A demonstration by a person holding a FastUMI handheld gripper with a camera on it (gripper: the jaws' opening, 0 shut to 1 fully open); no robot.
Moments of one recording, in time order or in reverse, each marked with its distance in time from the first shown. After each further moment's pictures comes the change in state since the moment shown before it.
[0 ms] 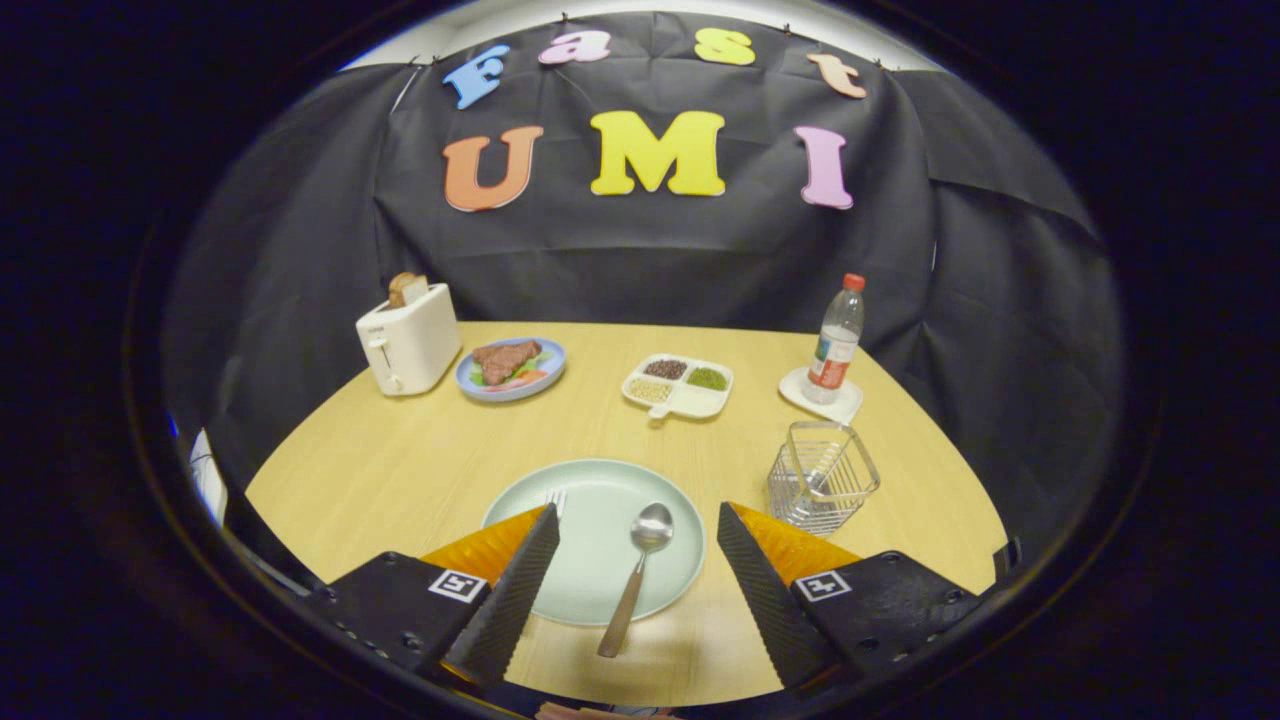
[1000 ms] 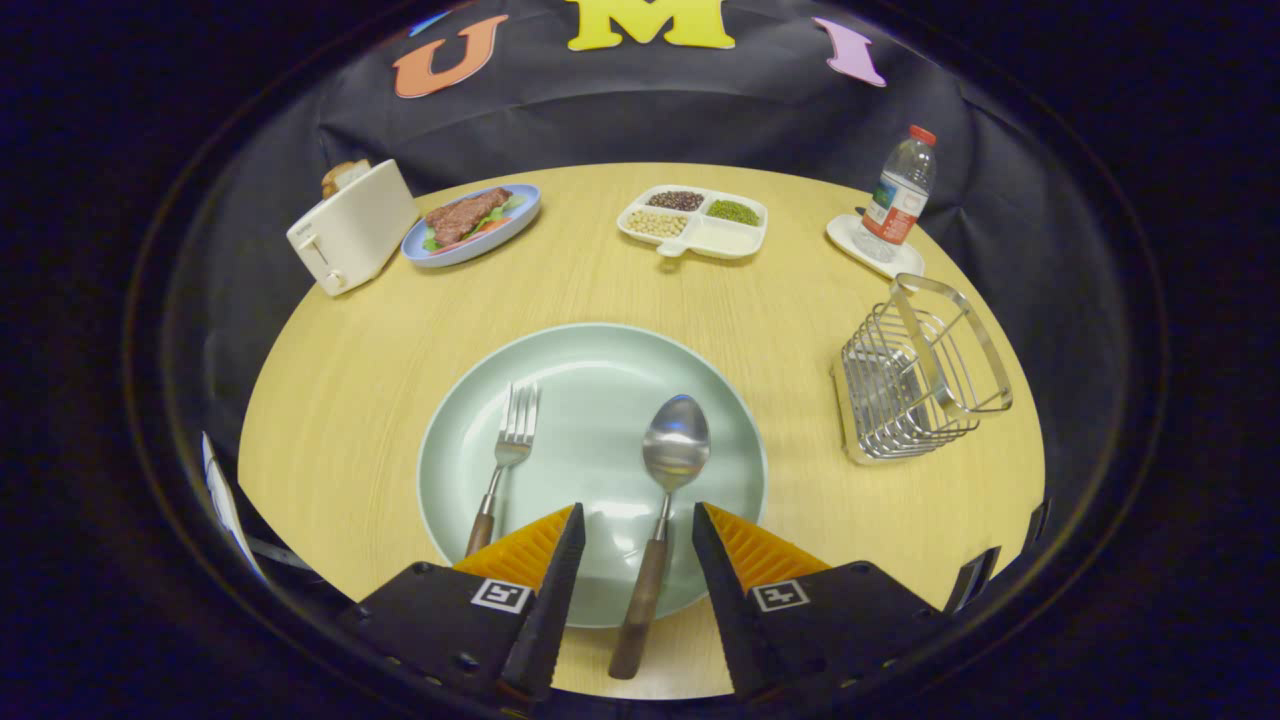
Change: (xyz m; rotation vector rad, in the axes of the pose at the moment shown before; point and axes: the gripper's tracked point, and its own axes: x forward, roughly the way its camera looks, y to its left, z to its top) arm 0.069 0.007 -0.067 0.066 0.471 0.007
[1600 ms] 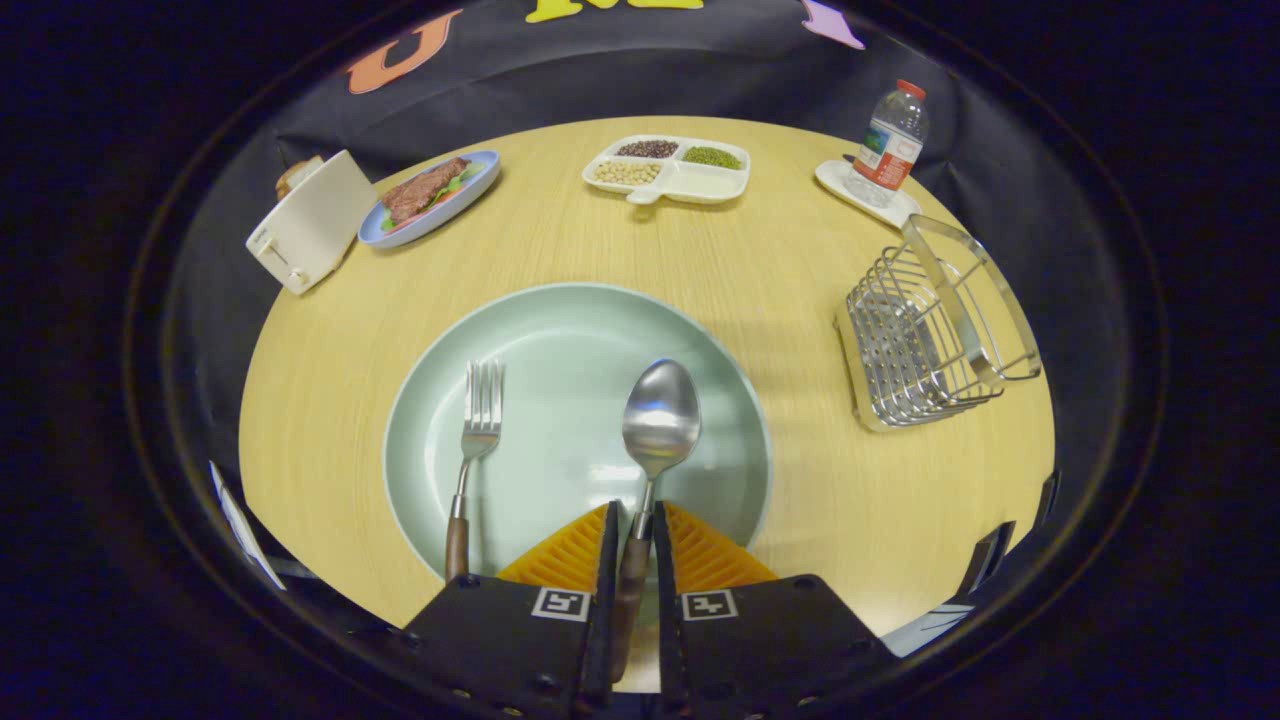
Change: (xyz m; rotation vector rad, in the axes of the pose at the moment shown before) arm 0.016 -0.002 -0.012 0.061 0.124 -0.026
